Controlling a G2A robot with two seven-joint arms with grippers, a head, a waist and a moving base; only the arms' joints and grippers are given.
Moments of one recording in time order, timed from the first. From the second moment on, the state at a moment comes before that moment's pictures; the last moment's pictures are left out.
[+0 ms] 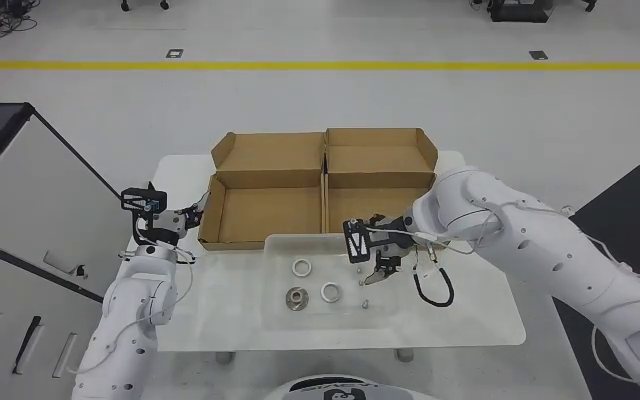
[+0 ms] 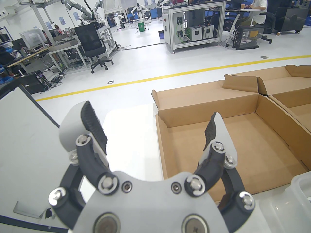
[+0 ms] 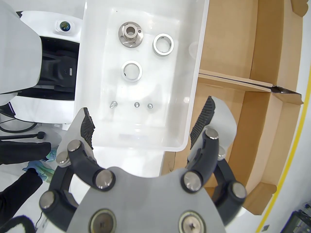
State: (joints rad) left arm 1.73 -1.15 -1.60 -1.80 1.33 0.00 0.00; right arm -0.70 -0.79 0.54 -1.82 -0.50 -0.81 1.00
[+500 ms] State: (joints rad) left arm 1.73 -1.15 -1.60 -1.80 1.33 0.00 0.00; right arm -0.62 -0.80 0.43 -1.93 -0.45 -0.55 1.27
